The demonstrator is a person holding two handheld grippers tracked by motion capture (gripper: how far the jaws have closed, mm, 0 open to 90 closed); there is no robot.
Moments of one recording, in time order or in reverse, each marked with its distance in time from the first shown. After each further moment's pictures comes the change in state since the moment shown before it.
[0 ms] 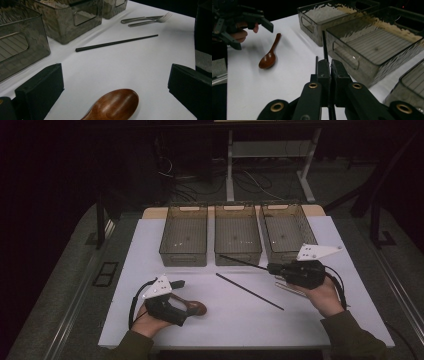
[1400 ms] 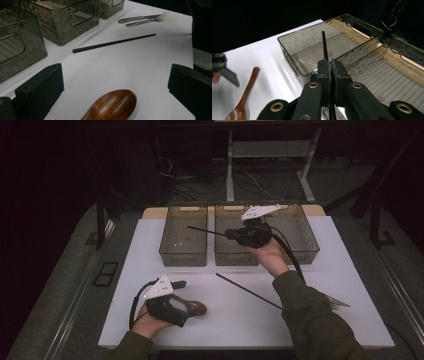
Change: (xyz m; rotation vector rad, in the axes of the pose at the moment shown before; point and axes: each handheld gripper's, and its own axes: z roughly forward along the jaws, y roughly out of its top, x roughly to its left) left arm -0.002 0.001 0.001 0.002 -0.014 0.016; right arm -0.014 0.100 0.117 0.030 -0.053 0.005
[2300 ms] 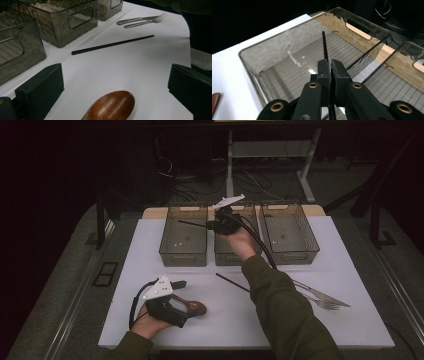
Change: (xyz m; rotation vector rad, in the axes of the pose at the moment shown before) left arm -0.002 0.001 -0.001 -0.014 -0.005 0.005; right arm -0.013 0.029 0.092 0.081 -0.072 0.042
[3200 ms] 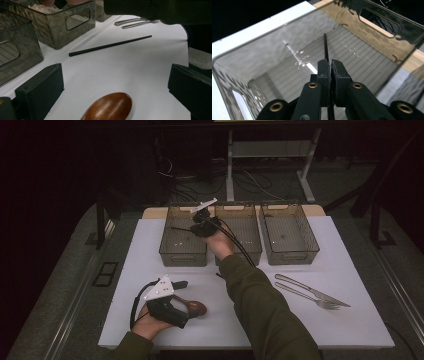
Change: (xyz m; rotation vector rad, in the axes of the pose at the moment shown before) left arm -0.002 0.002 0.001 -0.003 -0.011 0.009; right arm 0.027 0.012 0.064 0.087 -0.040 -0.001
